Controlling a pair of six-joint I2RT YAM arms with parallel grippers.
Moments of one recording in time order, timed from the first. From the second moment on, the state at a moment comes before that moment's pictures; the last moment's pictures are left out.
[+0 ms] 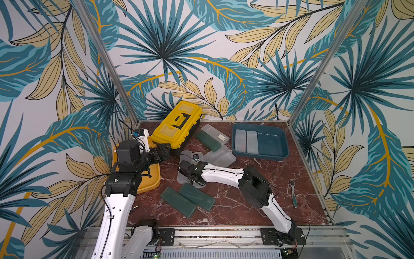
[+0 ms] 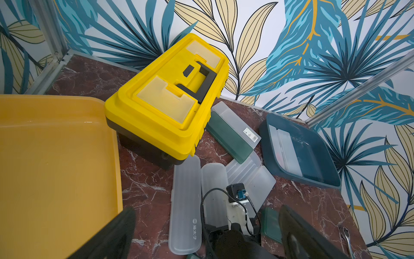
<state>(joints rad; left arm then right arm) 0.03 0.87 1.05 -0.63 0.30 -0.37 1.04 2.31 1.82 -0.80 0.46 0.87</state>
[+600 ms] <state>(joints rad) 0.03 0.87 1.05 -0.63 0.30 -0.38 1.04 2.11 1.67 -0.75 0.46 0.85</state>
